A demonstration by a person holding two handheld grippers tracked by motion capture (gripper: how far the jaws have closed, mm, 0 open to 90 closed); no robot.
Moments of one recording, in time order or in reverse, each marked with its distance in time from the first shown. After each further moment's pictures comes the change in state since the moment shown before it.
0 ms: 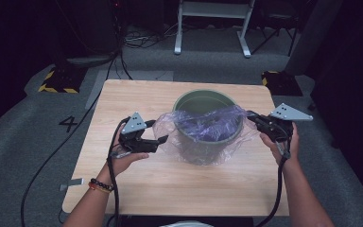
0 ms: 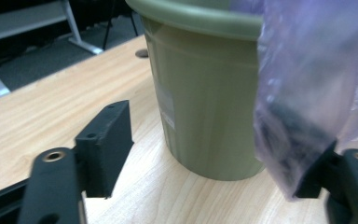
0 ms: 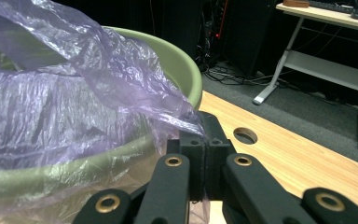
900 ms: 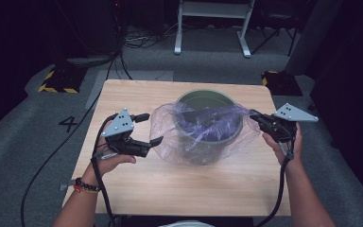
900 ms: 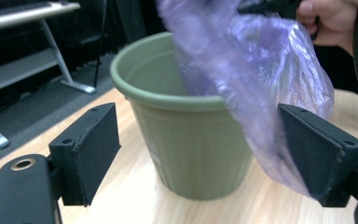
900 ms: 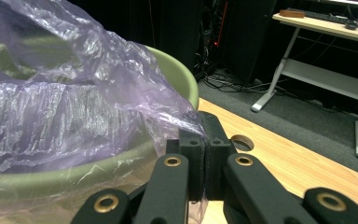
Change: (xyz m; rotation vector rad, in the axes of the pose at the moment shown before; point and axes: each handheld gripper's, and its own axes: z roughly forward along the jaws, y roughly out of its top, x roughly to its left) left arm -0.017 0.033 -0.044 -0.078 -0.070 0.113; right arm 0.000 0.004 -0.009 -0.033 -0.001 -0.009
